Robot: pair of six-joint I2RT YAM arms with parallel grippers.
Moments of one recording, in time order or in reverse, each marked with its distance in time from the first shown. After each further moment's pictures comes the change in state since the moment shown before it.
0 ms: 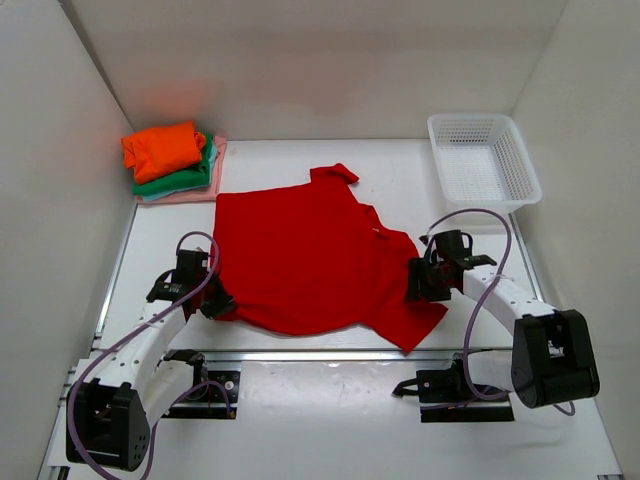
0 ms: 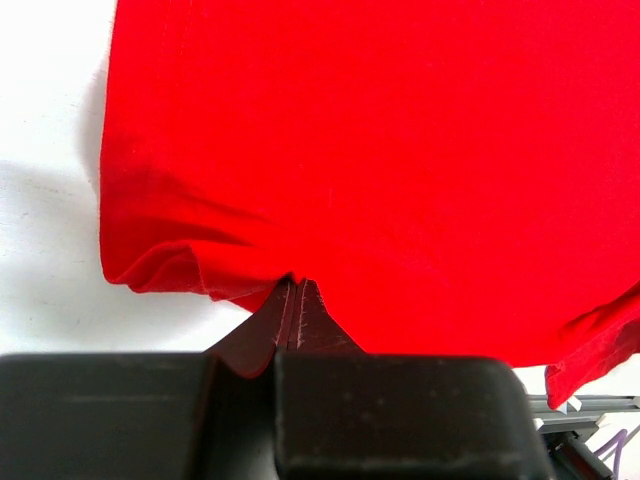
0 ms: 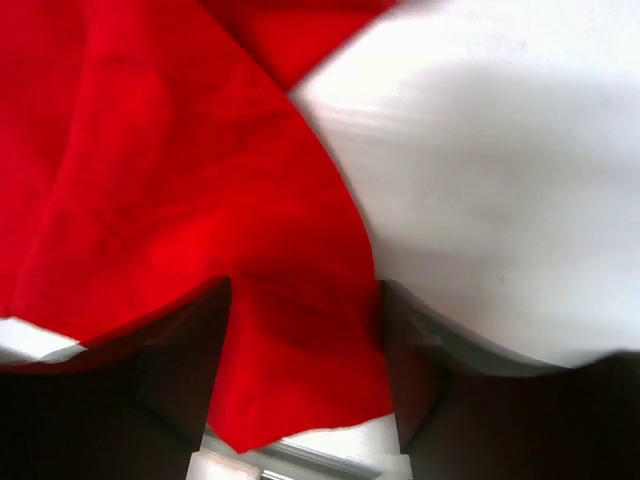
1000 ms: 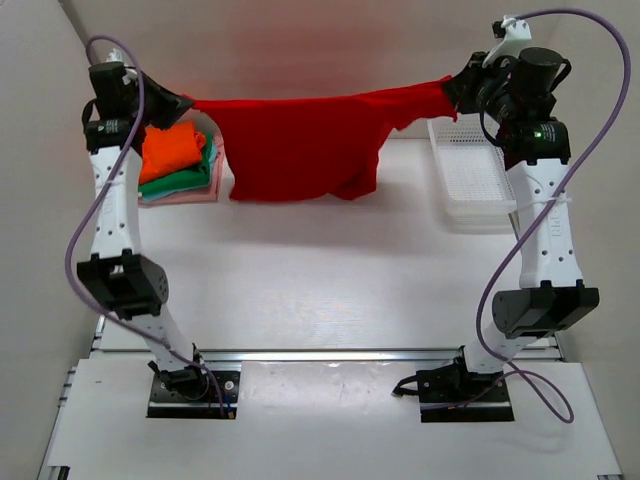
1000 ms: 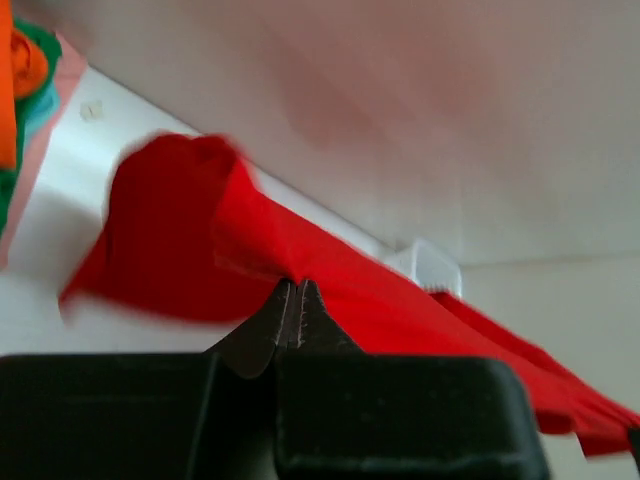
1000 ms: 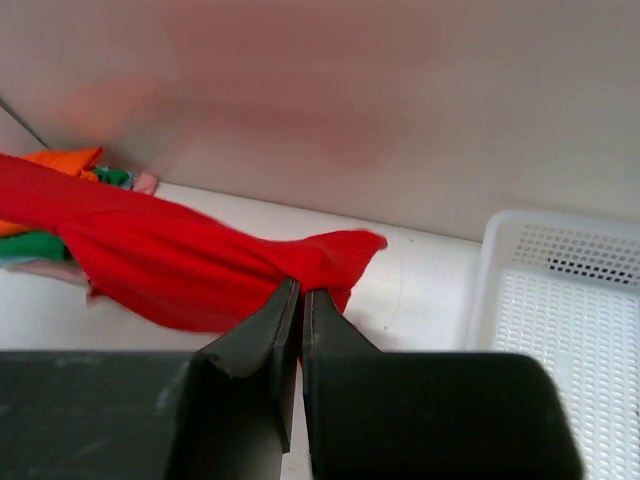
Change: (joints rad) left arm 0.293 0.975 1.704 -0.006 0.204 -0.054; right arm -0.136 0.396 1.463 -0.002 -0.094 -0.021
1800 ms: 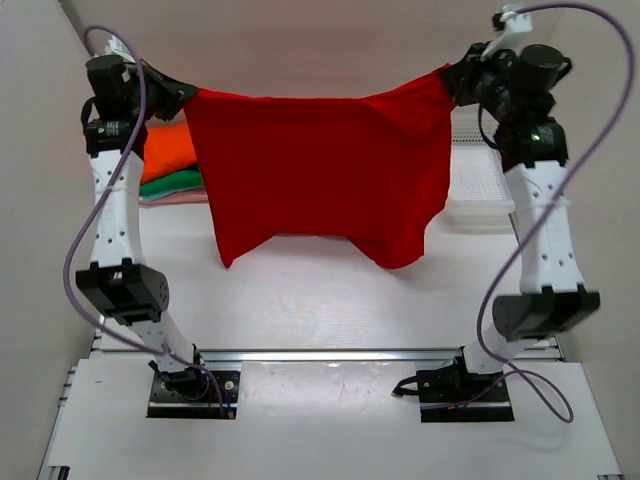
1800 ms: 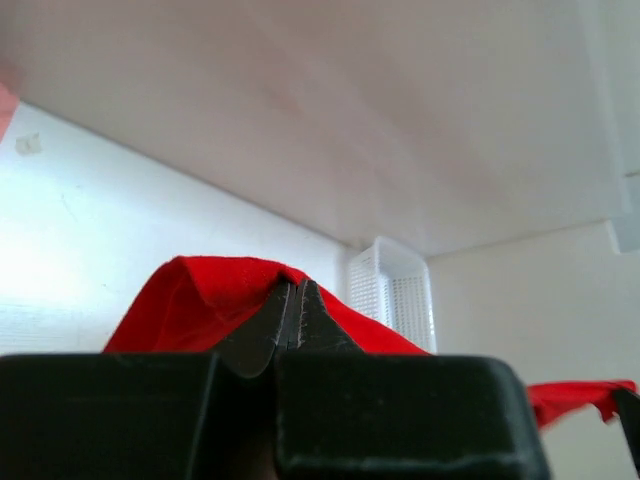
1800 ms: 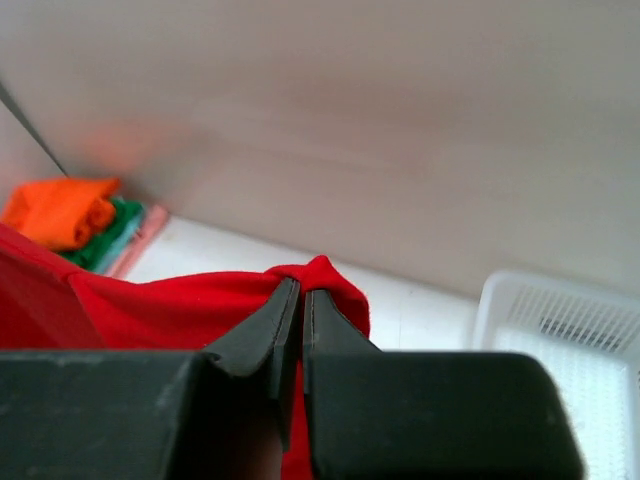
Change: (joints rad) left arm -0.017 -0.177 -0.111 0.094 0.052 -0.024; right arm 0.029 -0.085 -0.039 0.111 -0.007 -0.027
